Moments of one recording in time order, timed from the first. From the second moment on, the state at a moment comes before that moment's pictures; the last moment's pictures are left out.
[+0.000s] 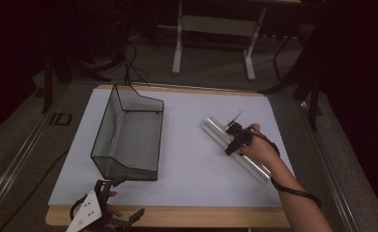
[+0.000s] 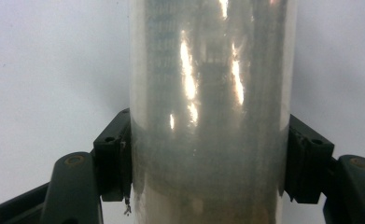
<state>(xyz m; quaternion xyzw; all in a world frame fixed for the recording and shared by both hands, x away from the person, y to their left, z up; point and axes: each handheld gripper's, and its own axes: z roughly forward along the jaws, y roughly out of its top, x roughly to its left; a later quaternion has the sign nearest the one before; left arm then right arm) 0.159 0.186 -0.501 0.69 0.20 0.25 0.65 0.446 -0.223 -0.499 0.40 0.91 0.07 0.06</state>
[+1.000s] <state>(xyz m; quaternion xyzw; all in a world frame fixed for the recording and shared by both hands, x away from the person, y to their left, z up) 0.159 0.184 -0.502 0.69 0.20 0.24 0.65 0.449 -0.228 -0.497 0.37 0.92 0.09 0.03</state>
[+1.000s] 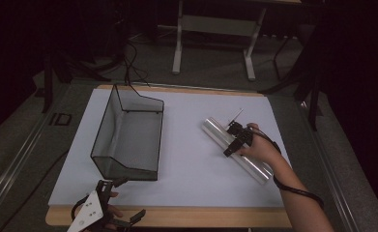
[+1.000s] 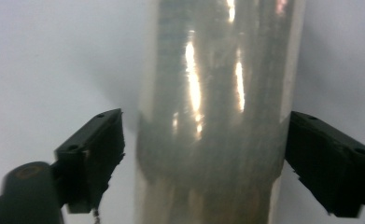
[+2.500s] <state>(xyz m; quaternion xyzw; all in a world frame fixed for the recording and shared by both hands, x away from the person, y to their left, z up) 0.159 0.184 -0.502 0.69 0.20 0.25 0.65 0.448 -0.194 -0.419 0.50 0.84 0.23 -0.01</state>
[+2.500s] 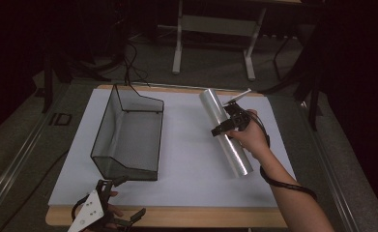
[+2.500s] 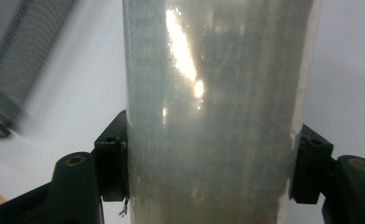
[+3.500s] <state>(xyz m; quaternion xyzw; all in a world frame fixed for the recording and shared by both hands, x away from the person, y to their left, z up) 0.157 0.183 -0.502 0.69 0.20 0.25 0.65 0.456 -0.081 -0.354 0.50 0.78 0.38 0.01</state>
